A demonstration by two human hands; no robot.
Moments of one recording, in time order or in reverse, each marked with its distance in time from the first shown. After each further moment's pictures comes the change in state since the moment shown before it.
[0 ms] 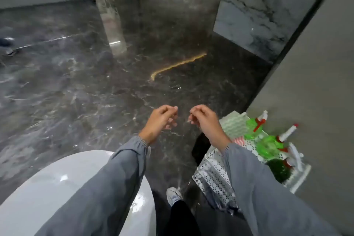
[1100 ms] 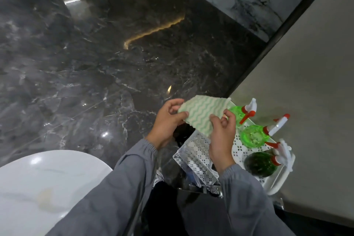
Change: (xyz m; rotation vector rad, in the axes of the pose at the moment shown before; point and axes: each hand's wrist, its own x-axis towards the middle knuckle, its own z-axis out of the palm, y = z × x) left_hand 0.076 -0.065 0.110 -0.285 -0.122 -0.154; right_hand 0.011 0.081 -0.056 0.353 0.657 0.134
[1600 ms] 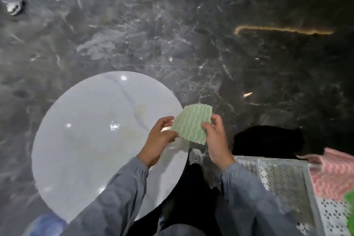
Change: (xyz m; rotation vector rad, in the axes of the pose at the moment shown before) left_hand -0.215 -0.090 -0.231 -0.172 0.733 -0.094; right_hand -0.164 0.122 0.156 -0.425 -1.002 0.354
